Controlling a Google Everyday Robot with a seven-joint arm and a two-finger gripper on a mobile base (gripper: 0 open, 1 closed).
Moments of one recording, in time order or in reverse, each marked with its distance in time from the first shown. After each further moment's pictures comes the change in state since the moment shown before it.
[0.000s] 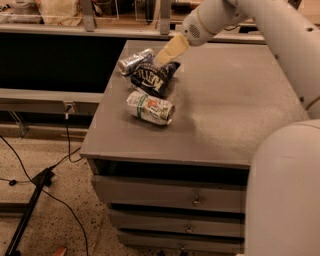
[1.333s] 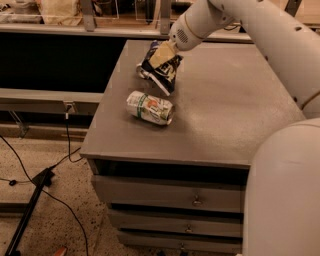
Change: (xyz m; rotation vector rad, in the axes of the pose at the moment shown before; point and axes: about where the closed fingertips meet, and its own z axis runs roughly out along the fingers) arm -0.004 0.023 0.022 0.001 0.041 0.005
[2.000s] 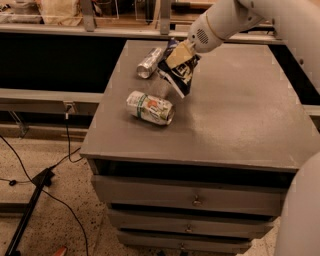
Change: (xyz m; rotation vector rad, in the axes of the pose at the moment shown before) arm 0.029 0.010 -0.044 -0.017 -0.009 0.035
